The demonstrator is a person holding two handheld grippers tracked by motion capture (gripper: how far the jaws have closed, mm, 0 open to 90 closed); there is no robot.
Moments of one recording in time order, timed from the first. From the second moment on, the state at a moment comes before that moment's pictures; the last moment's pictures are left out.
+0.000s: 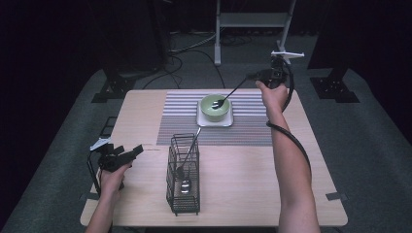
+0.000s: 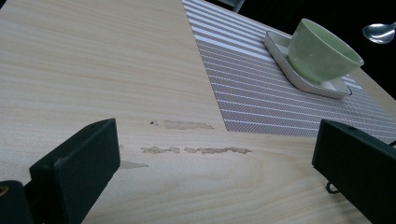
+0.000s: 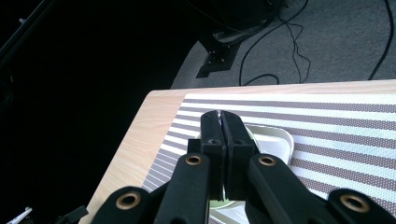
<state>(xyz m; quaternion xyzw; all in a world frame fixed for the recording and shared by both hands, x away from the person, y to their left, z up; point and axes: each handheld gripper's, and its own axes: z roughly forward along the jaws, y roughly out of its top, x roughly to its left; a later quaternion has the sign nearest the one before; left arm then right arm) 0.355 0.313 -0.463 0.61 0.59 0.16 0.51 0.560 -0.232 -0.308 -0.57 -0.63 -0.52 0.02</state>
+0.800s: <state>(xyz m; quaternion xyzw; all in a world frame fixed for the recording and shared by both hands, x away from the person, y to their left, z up) 0.355 0.316 -0.463 0.60 0.59 0.17 0.51 0.579 -0.222 -0.335 -0.60 -0.63 -0.50 0.02</state>
